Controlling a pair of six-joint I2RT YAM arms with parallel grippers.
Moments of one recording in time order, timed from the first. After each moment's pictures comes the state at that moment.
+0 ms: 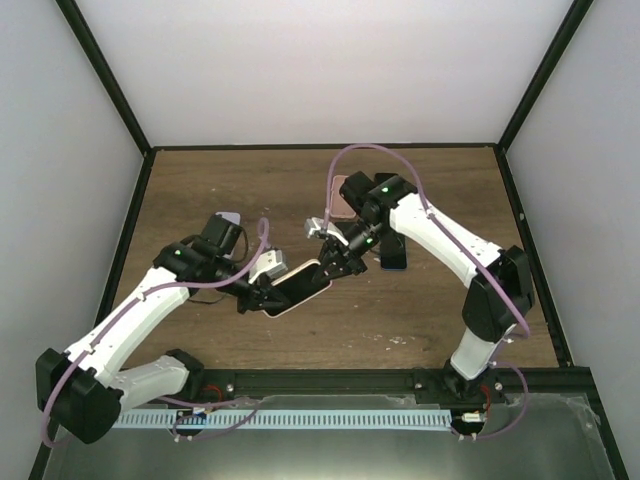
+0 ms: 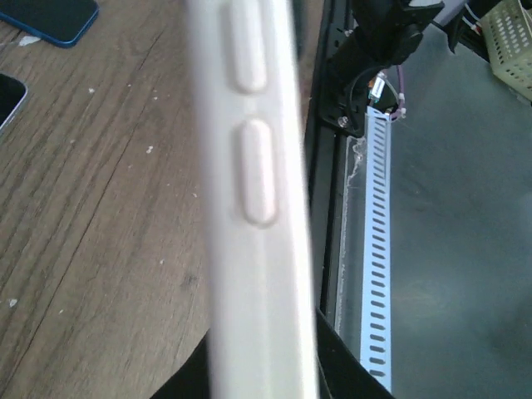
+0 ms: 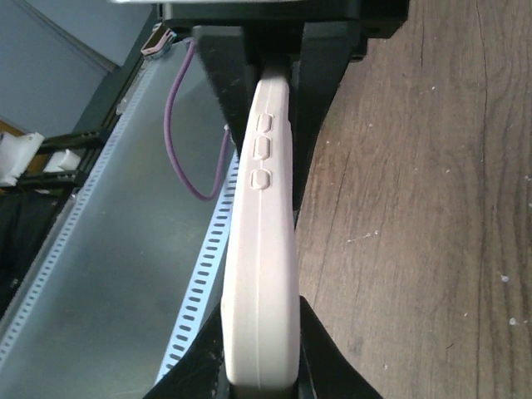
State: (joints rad) left arm -0.52 1.10 0.94 -0.97 0.87 0.51; right arm 0.64 1.71 1.55 -1.29 -1.07 -0.90
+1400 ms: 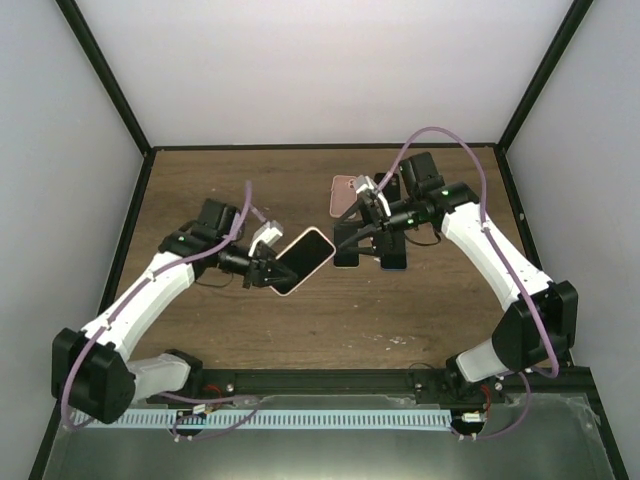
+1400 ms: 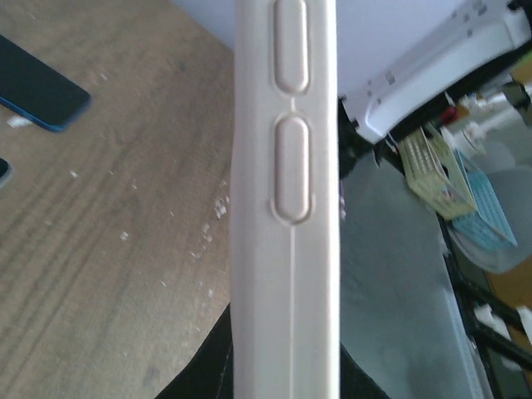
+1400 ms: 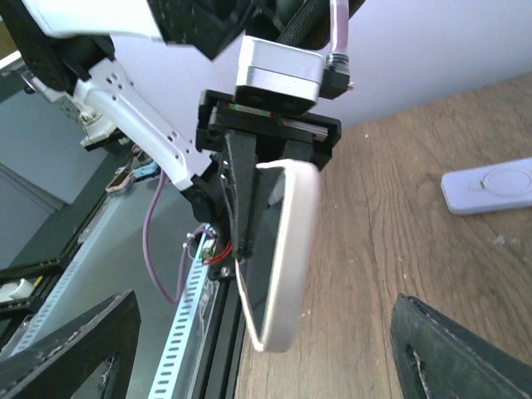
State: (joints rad) left arm -0.42 1.23 0.97 -0.81 1.14 0.33; right arm 0.37 1.47 1.35 -0.92 -1.28 -0.64
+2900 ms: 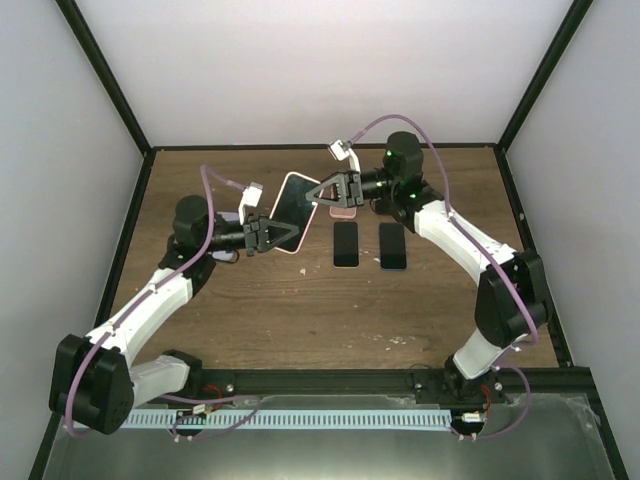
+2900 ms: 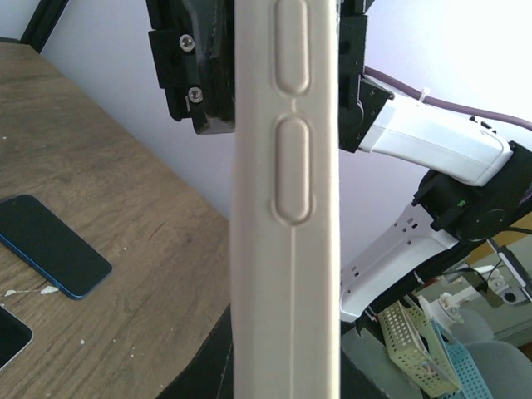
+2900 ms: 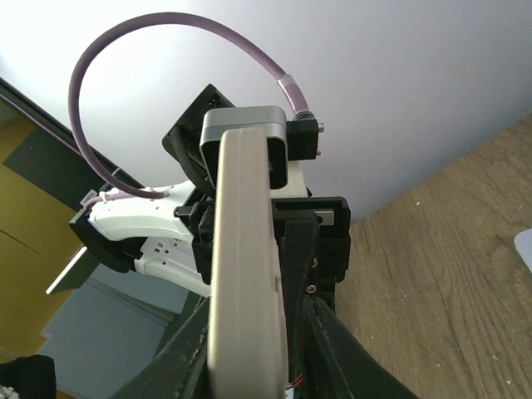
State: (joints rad) left arm -0.34 1.15 0.73 0.43 1.10 -0.74; right arm 0.46 1.62 1.30 0.32 -1.32 0.75
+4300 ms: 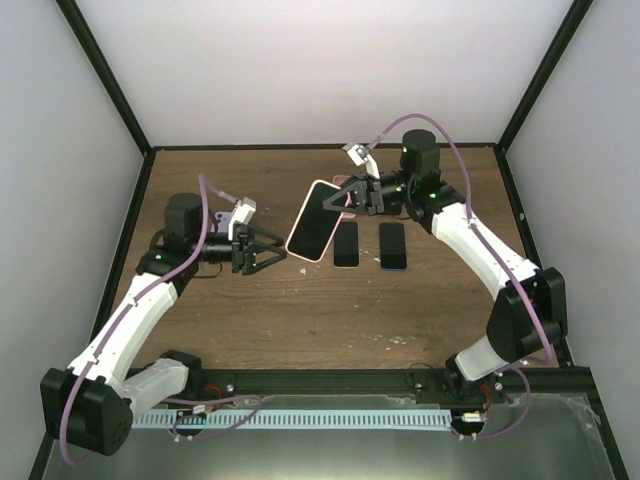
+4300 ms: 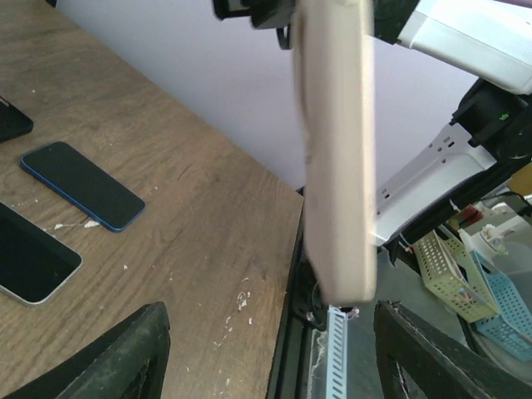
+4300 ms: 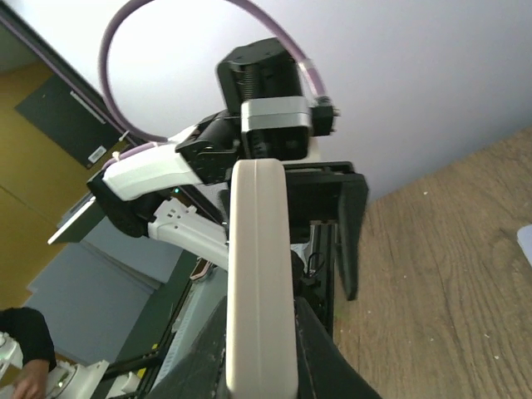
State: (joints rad) left arm -0.27 1.04 0.84 -0.26 1.18 -0.19; right arm 0.40 1.53 1.29 0.07 -1.43 0.50
